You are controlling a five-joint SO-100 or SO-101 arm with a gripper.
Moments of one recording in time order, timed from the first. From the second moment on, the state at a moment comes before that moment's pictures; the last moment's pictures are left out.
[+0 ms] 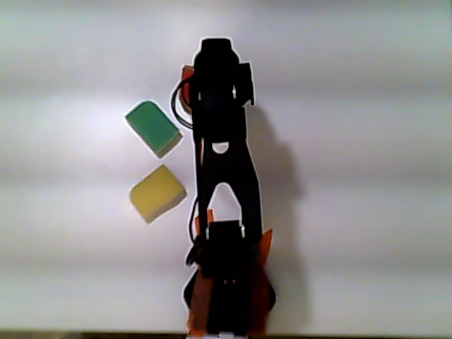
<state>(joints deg) -1.6 109.4 98.9 61.4 -11.9</state>
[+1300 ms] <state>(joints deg) -0.3 158.7 140.4 53.5 -1.7</state>
